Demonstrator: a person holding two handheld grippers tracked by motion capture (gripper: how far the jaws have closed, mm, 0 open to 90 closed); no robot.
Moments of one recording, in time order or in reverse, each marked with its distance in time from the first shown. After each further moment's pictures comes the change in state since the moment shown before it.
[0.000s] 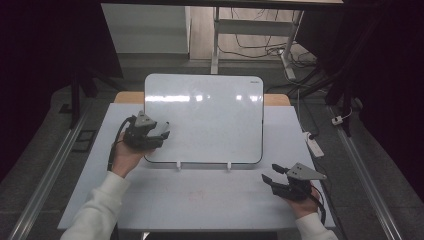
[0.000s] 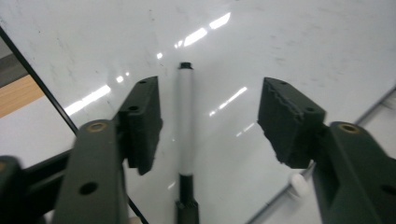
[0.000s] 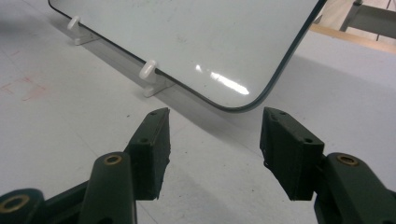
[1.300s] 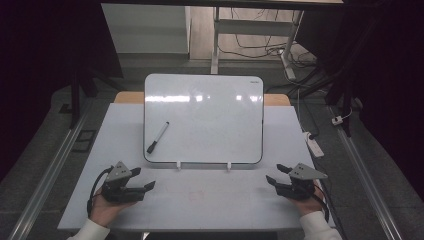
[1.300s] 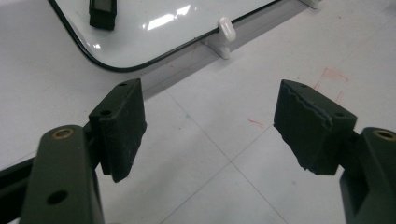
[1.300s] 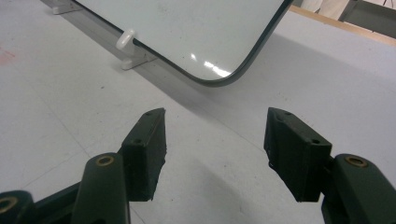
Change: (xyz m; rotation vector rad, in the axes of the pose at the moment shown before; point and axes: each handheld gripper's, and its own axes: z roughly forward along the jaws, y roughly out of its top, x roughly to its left) left arm -0.030 -0.122 -0.040 0.023 -0.147 -0.087; right arm -0.017 -0.013 0.002 0.048 -0.011 -0.050
